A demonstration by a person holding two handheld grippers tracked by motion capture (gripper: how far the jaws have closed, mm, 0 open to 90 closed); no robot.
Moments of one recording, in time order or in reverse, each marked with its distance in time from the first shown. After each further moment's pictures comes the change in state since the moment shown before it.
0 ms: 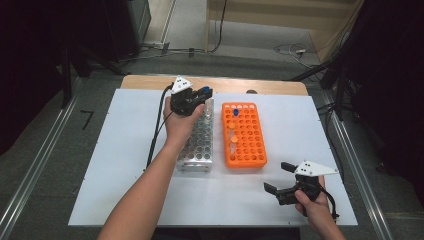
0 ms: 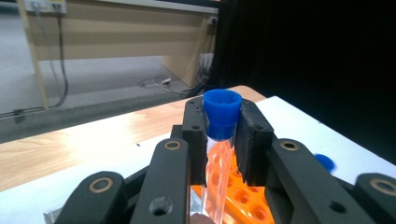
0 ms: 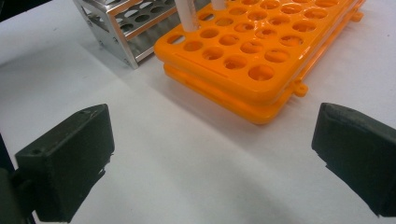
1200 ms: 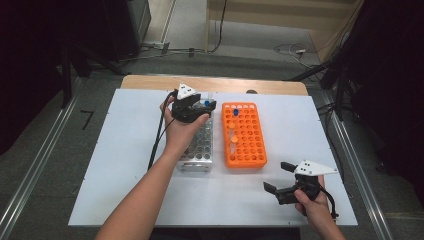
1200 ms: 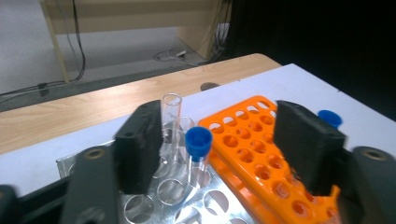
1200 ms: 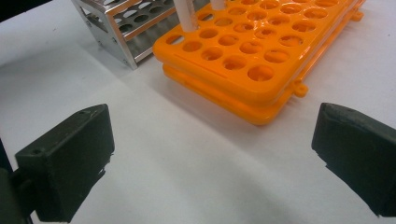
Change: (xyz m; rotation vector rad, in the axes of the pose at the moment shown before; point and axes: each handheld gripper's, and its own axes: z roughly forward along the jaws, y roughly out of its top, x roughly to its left) left arm -0.016 -0.010 -0.016 0.120 0.043 0.026; right arm -0.001 0.000 0.002 0.001 -0.002 0.001
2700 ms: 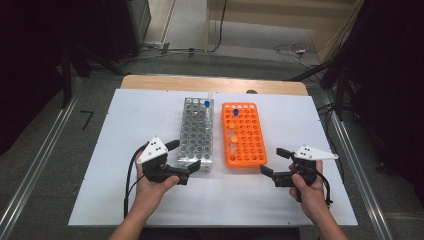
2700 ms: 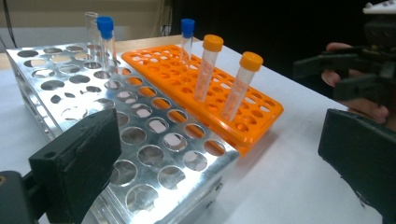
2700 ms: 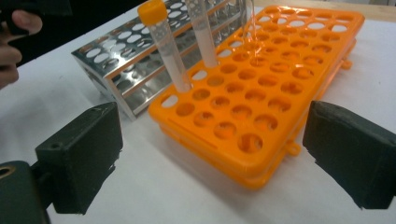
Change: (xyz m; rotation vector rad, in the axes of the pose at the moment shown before) left arm -0.037 -0.090 -0.127 -0.024 -0.216 0.011; right arm -0.011 0.037 0.012 -0.093 0.026 0.044
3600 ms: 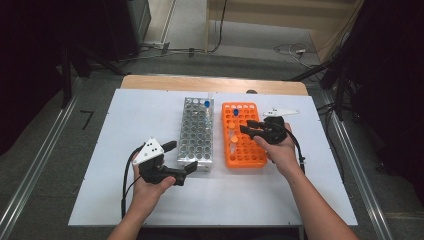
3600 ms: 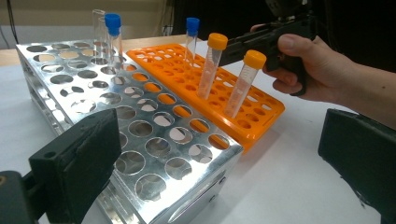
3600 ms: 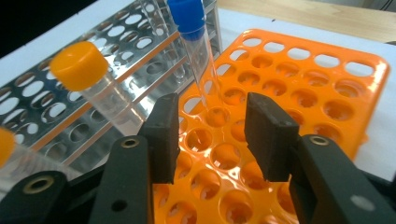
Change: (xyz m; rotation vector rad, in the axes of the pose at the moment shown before) left arm 0.005 -0.001 -0.005 -0.010 0.006 -0.014; right arm -0.036 0.067 0.105 0.114 -0.053 0.019
